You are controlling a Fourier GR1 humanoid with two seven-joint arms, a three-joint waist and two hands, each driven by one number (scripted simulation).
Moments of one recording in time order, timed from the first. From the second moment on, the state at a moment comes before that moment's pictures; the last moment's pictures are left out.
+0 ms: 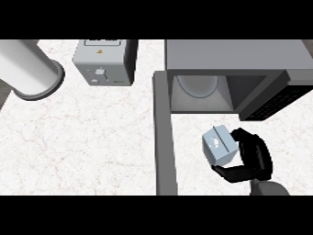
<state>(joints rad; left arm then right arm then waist) 0.58 0.02 0.29 -2.19 0.29 -0.39 -0.19 -0.09 -0.11 0.04 -1.06 -0.21 0.21 -0.71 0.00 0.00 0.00</state>
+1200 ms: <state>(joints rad) 0.61 0.01 0.39 -2.15 0.35 -0.48 -0.21 -0.07 0.00 0.34 -1.61 -0.12 -0.30 -0.25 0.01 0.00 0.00</state>
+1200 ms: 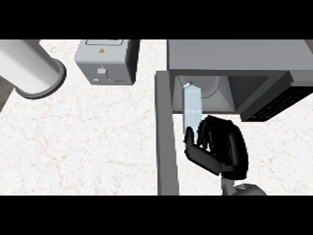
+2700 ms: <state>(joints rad) 0.45 0.10 0.53 -1.99 0.41 -0.57 -0.16 -0.84 -0.05 -0.09 -0.41 -0.13 -0.38 -0.72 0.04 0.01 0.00</state>
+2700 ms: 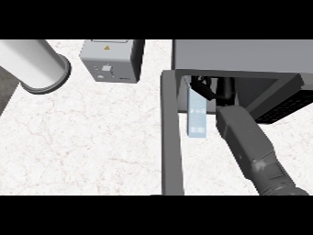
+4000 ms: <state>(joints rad) 0.35 0.11 0.51 -1.89 0.36 -0.60 -0.19 -1.06 -0.16 -0.08 -0.11 0.04 -0.81 -0.70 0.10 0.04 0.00</state>
